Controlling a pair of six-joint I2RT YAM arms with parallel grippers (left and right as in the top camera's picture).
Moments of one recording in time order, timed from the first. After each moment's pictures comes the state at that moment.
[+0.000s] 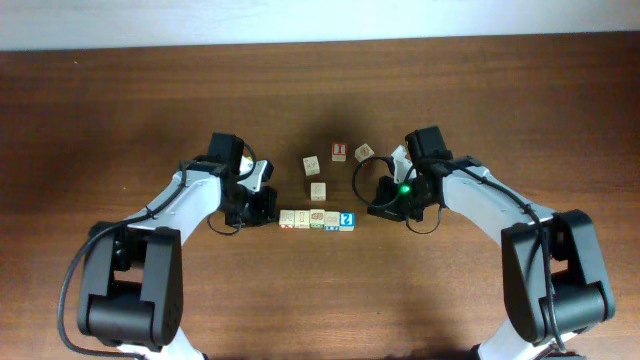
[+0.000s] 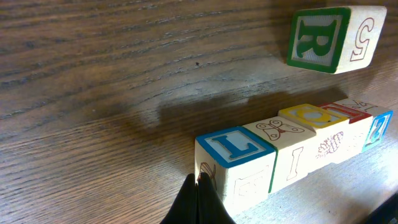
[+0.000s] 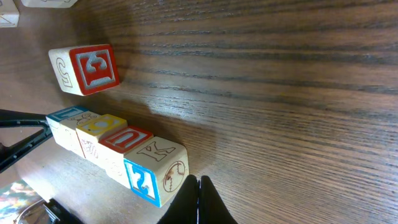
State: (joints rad) left arm -0.17 1.84 1.06 -0.67 0.46 -0.14; right arm 0.23 1.81 1.03 -0.54 -0.57 0.42
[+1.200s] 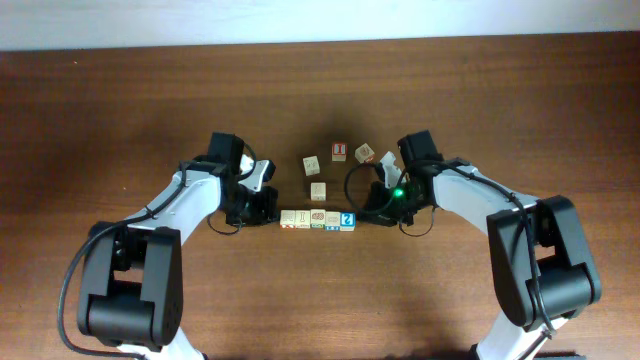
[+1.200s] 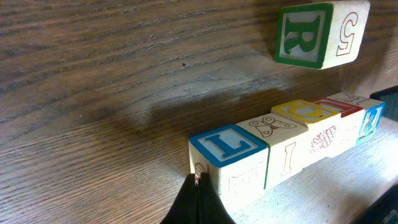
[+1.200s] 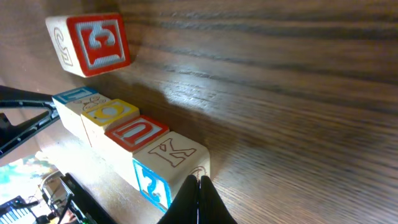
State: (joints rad) left arm -0.17 1.84 1.06 -0.66 0.49 -0.11; right arm 0.25 1.89 1.03 -0.51 -0.68 0.39
